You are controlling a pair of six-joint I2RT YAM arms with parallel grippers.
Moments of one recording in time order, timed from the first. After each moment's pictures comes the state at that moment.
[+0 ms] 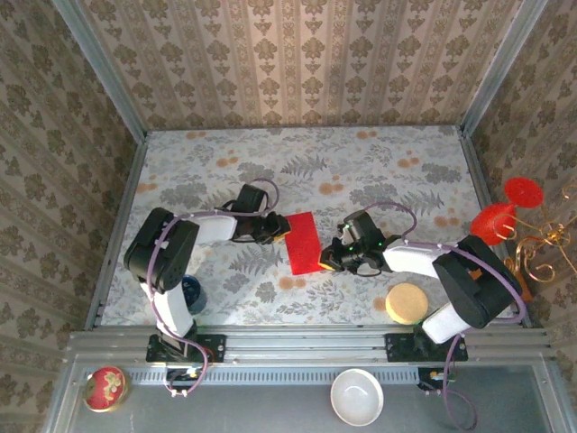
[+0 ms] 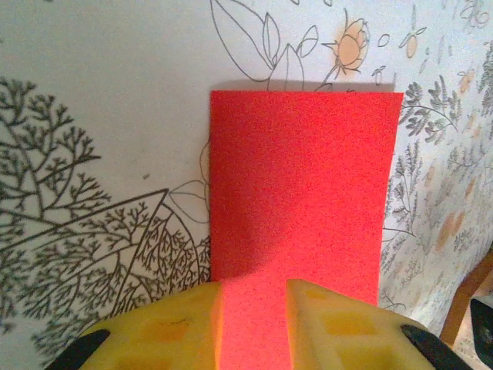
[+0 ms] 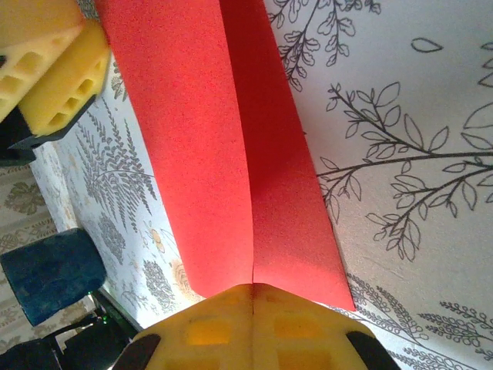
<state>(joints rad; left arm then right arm) -0.55 1.82 0.92 -0.06 0.48 -0.90 0.54 1.53 0.59 0.01 -0.50 0.99</state>
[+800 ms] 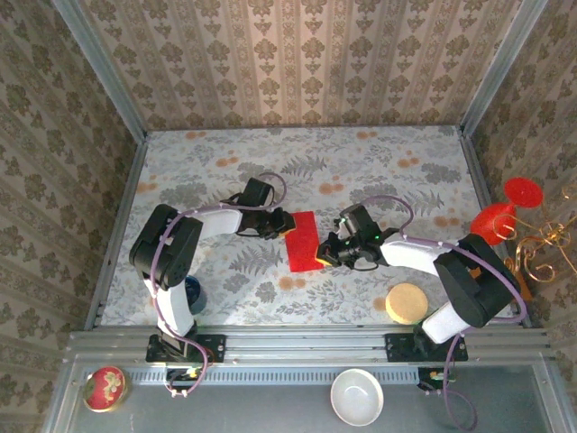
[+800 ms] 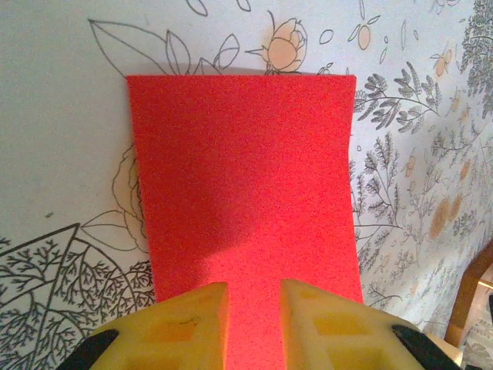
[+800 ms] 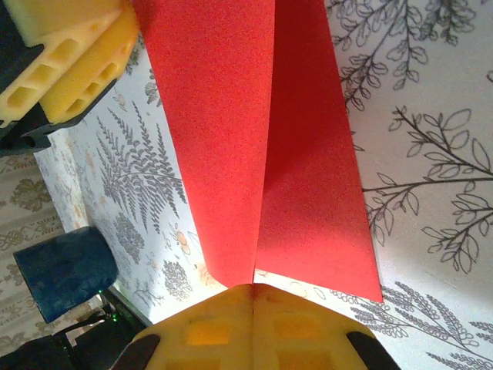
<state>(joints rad) -0.56 1.85 1.02 -0.14 0.49 -0.82 0.54 1.54 0.68 -0.07 -0.50 0.97</state>
